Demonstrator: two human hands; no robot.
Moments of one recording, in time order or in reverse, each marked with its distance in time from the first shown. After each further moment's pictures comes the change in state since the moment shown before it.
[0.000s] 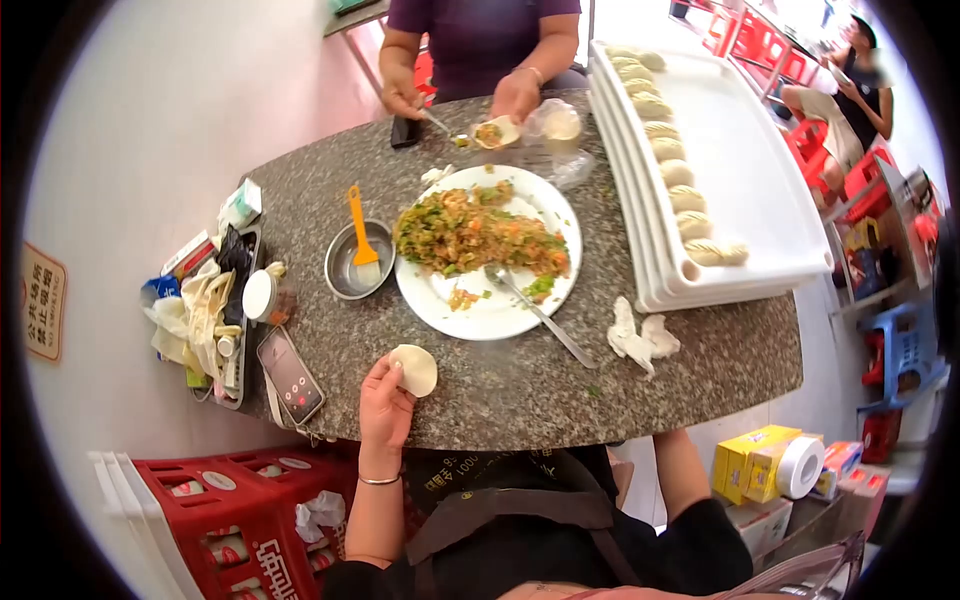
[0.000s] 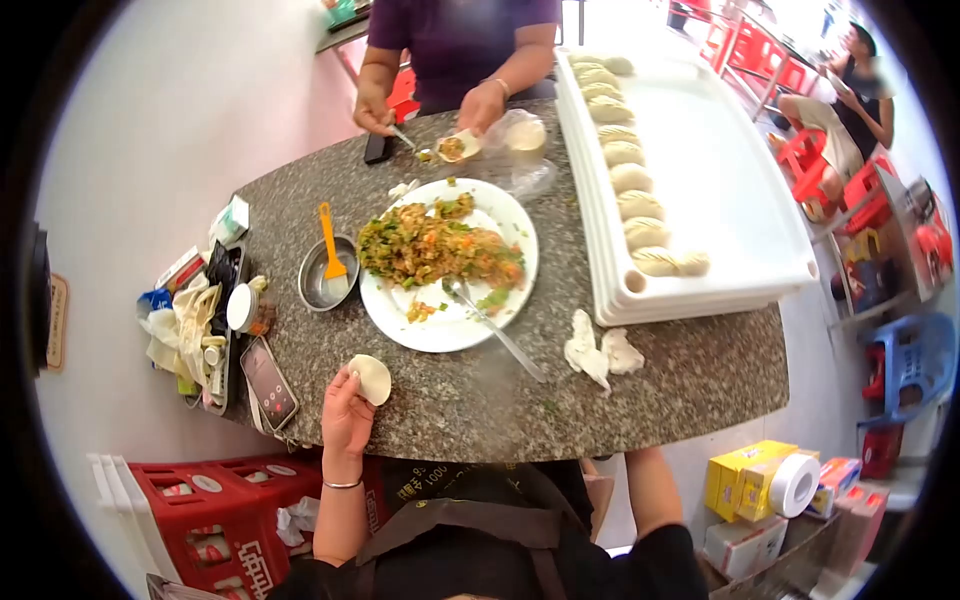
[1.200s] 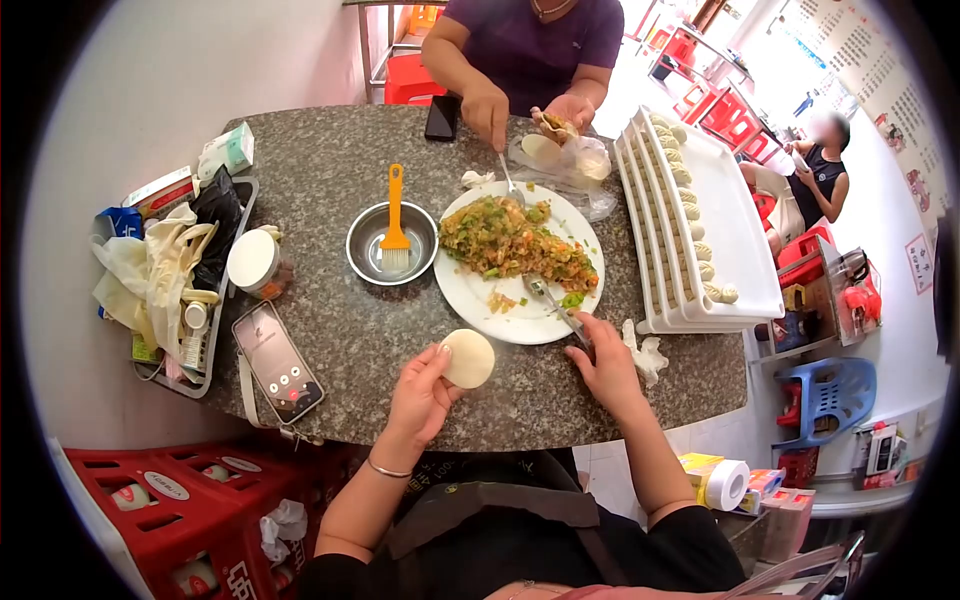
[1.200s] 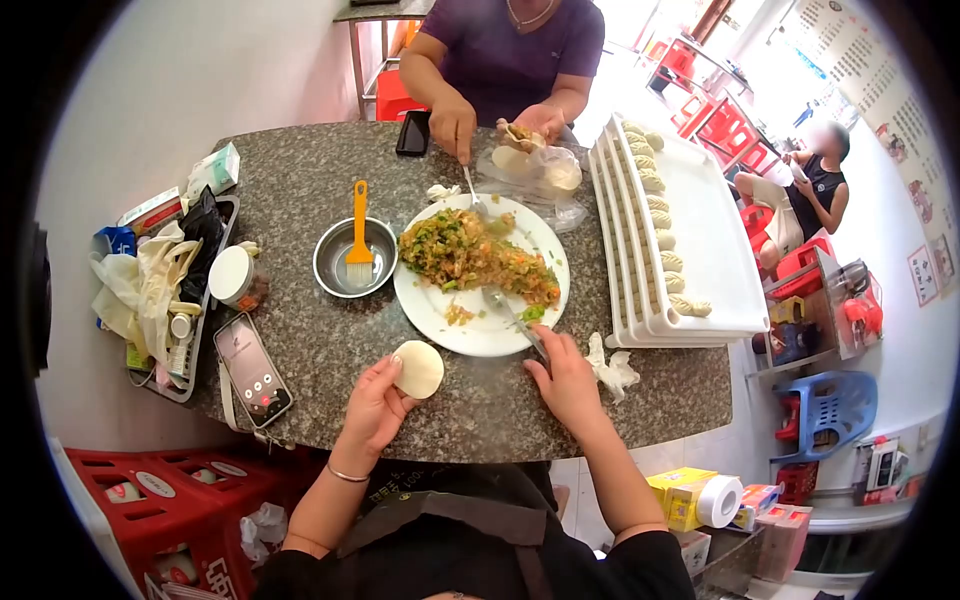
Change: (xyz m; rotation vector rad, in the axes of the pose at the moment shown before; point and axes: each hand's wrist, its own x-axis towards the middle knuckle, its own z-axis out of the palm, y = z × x) left_hand 0.015 0.012 -0.009 -0.266 -0.249 -0.258; right_hand -0.045 -0.416 -0.125 -0.014 -0.197 -0.502
